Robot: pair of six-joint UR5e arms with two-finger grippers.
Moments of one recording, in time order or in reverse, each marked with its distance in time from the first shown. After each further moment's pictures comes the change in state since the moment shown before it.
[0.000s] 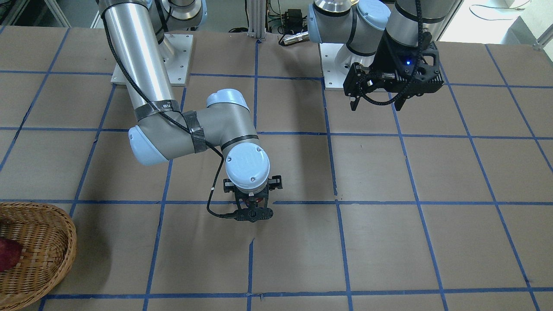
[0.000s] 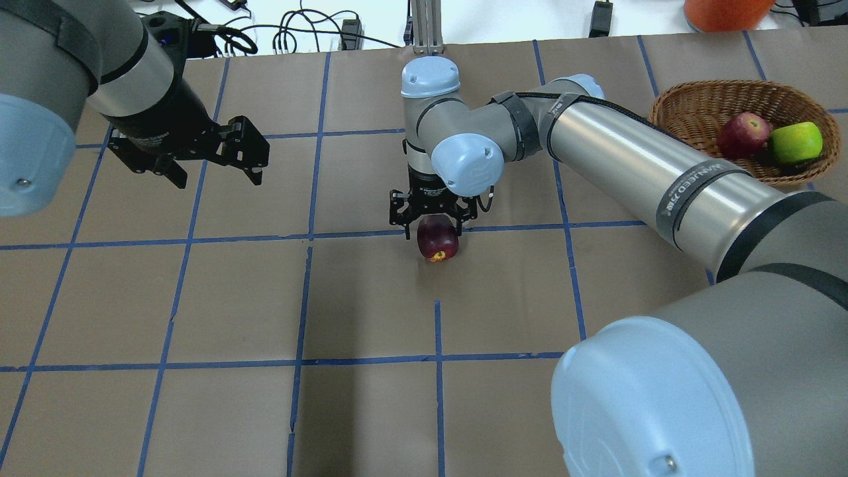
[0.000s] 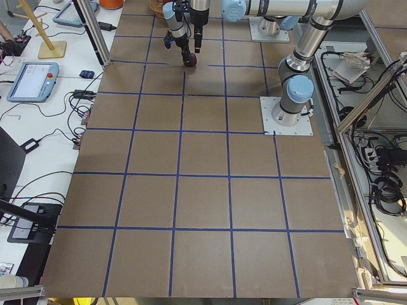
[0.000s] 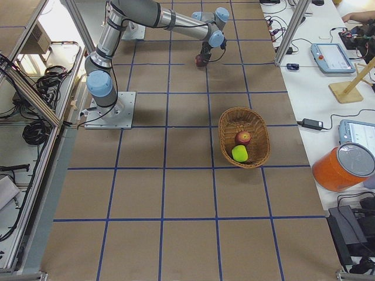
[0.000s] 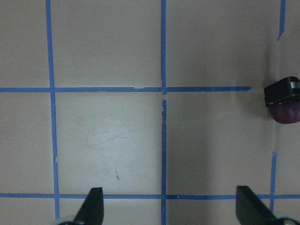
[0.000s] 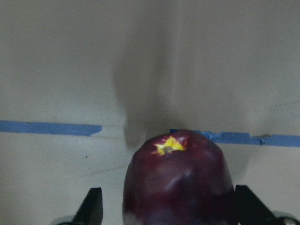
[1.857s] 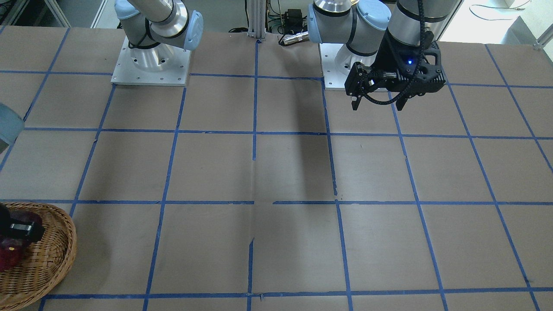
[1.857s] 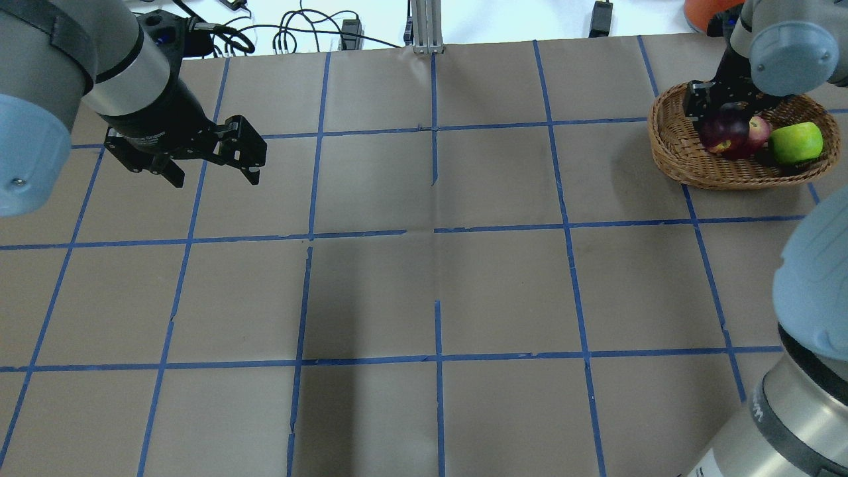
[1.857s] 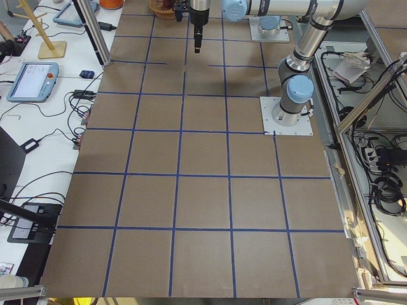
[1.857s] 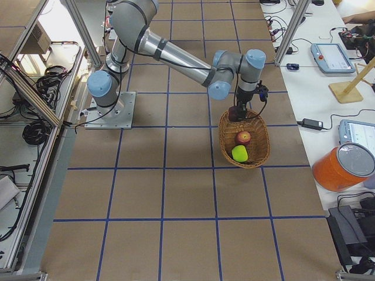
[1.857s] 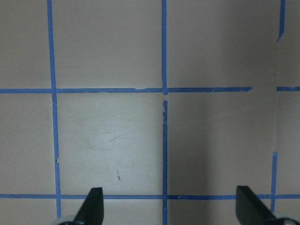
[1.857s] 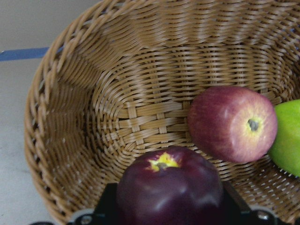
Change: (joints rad) left arm 0.005 0.002 0.001 -0.002 0.002 0.010; right arm -0.693 -0.079 -0.042 -0.161 -0.290 -0.537
